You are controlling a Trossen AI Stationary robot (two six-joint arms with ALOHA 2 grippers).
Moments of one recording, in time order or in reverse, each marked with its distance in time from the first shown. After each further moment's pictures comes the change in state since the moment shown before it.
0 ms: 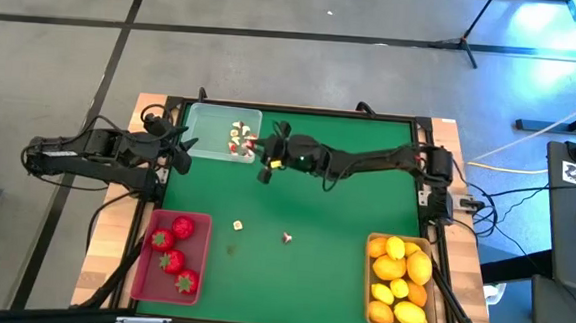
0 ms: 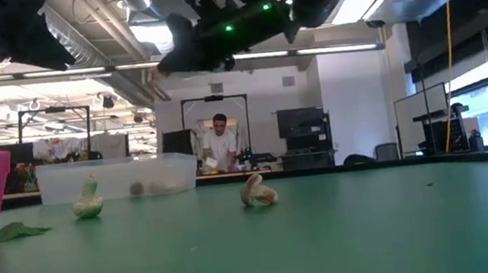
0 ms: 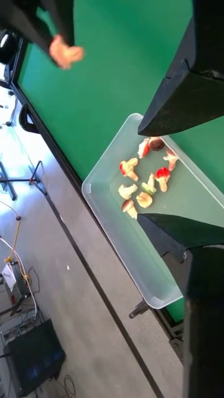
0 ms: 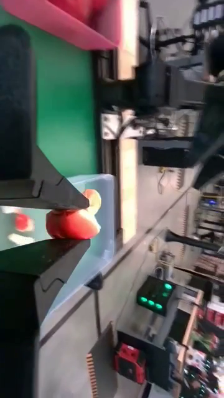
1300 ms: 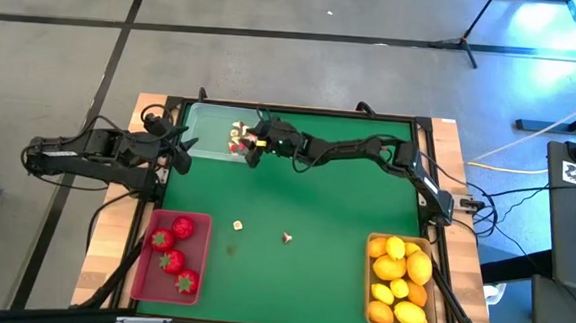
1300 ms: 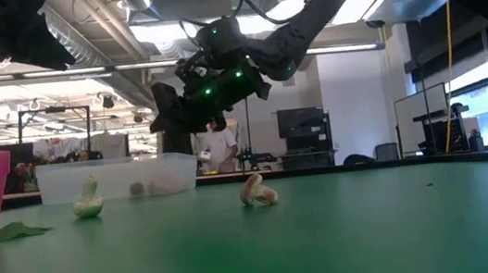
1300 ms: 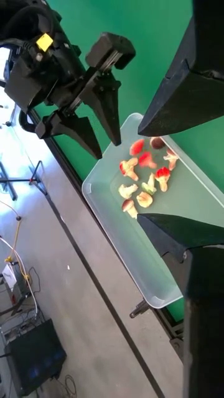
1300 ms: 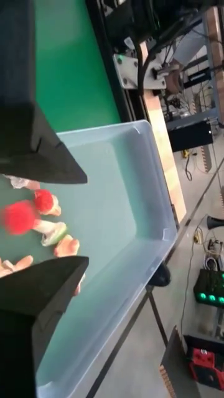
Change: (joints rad) left arm 0.000 0.000 0.000 0.000 0.000 0.004; right arm -0.139 0.304 0.247 -0.058 -0.077 0.248
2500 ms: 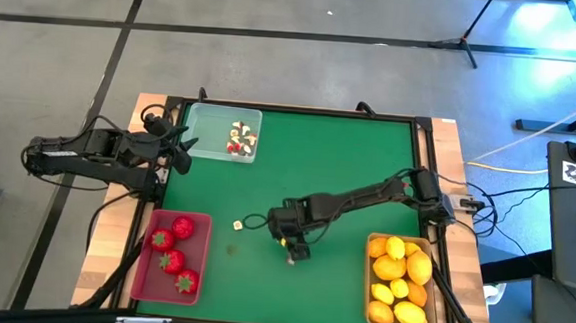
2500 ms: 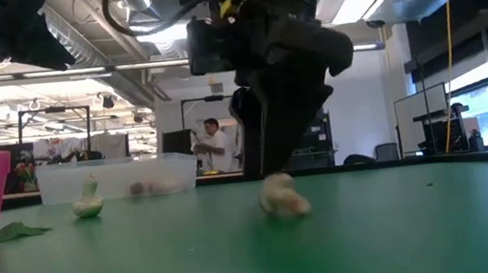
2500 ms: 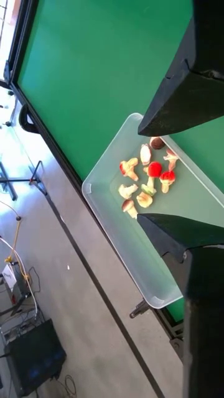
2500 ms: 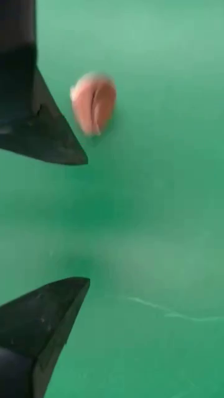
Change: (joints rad) left arm 0.000 0.000 0.000 0.000 0.000 -0.001; right arm 0.439 -0.168 -0.001 -1.123 -0.170 -0.147
